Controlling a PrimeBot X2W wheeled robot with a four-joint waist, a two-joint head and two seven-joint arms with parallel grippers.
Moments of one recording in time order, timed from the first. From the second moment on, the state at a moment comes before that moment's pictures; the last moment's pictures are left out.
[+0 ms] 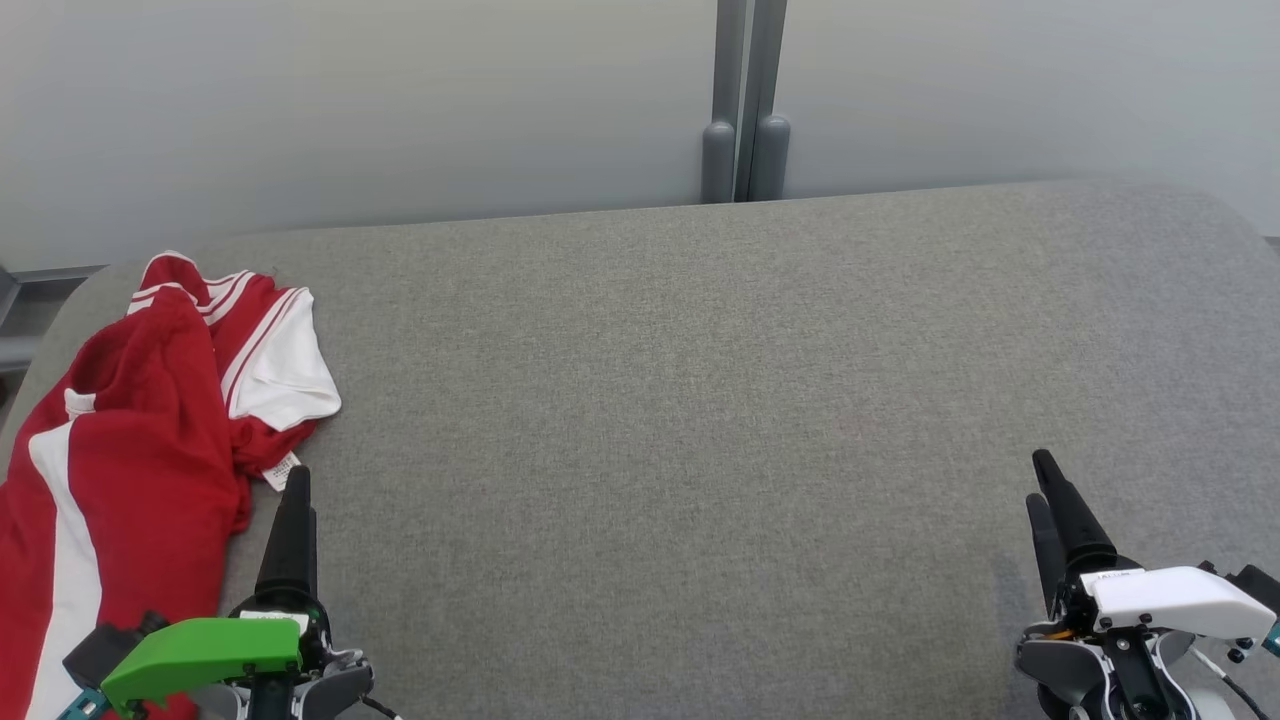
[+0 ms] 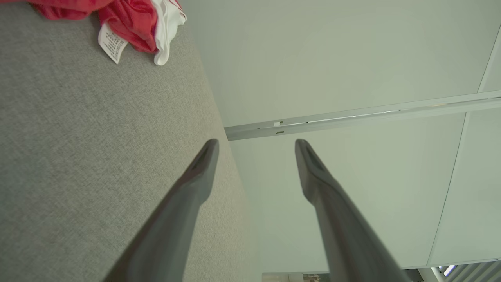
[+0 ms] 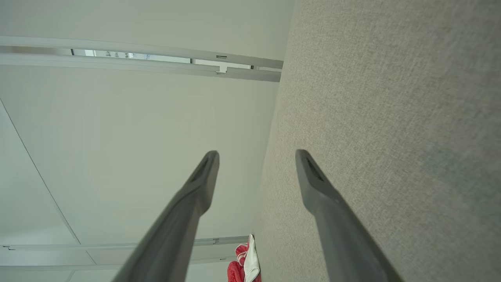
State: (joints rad) left arm -0.05 0.04 0.02 0.23 -1.48 -0.13 0.00; right arm -0.06 -0.04 -0.10 0.26 1.46 0.13 0.05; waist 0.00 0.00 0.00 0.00
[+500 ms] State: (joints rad) left arm -0.05 0.04 -0.01 0.16 -1.14 -0.11 -0.06; right arm -0.06 -0.04 -0.06 0.18 1.13 0.13 -0.01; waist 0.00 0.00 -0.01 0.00
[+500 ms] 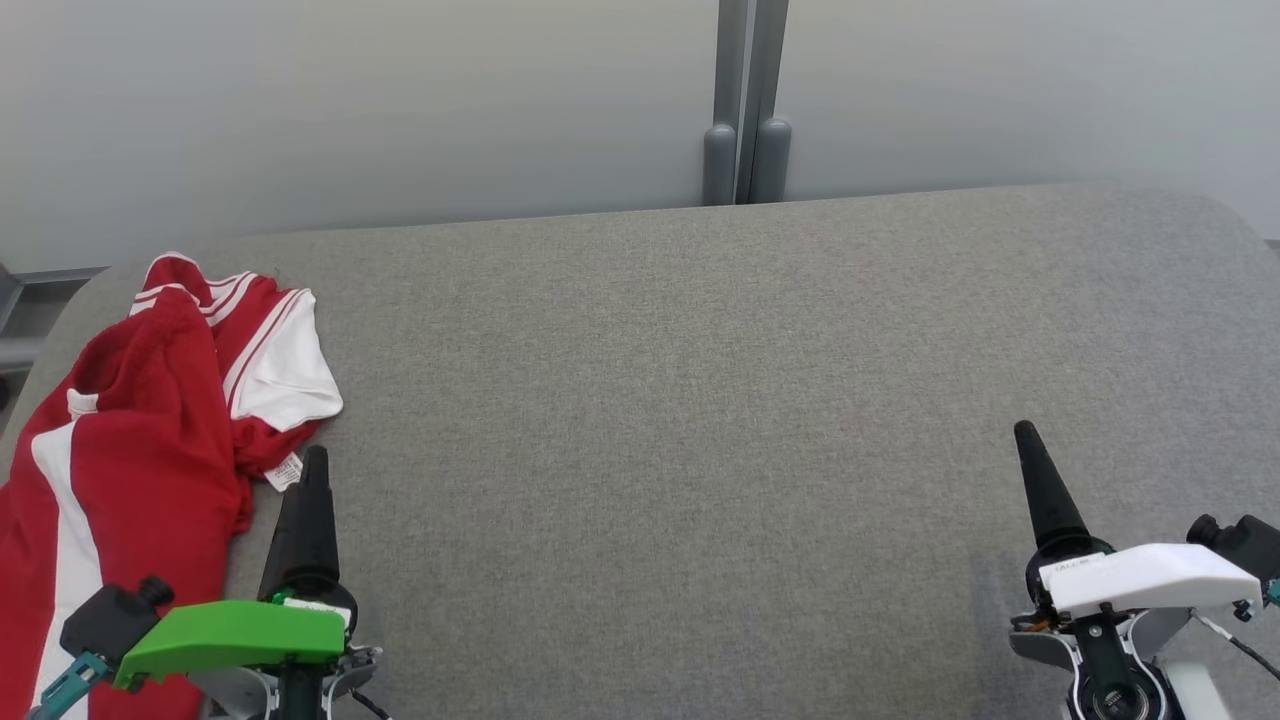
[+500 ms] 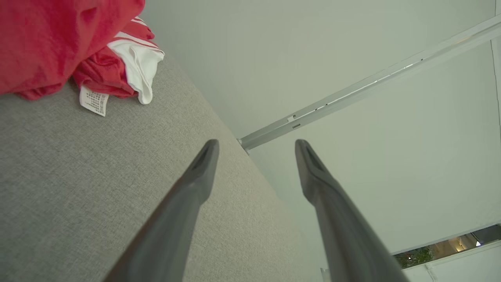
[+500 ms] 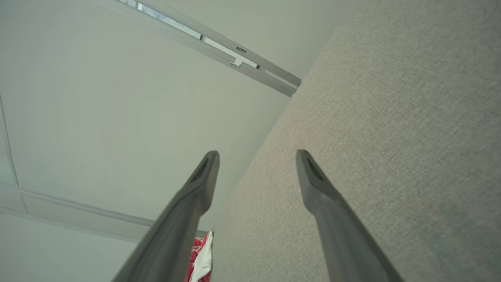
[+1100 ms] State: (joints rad) left arm -0.03 0.06 -0.01 0.13 -0.75 -0.09 -0.11; right arm -0.05 -0.04 0.01 0.13 0.77 0.13 -0.08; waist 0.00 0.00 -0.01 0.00
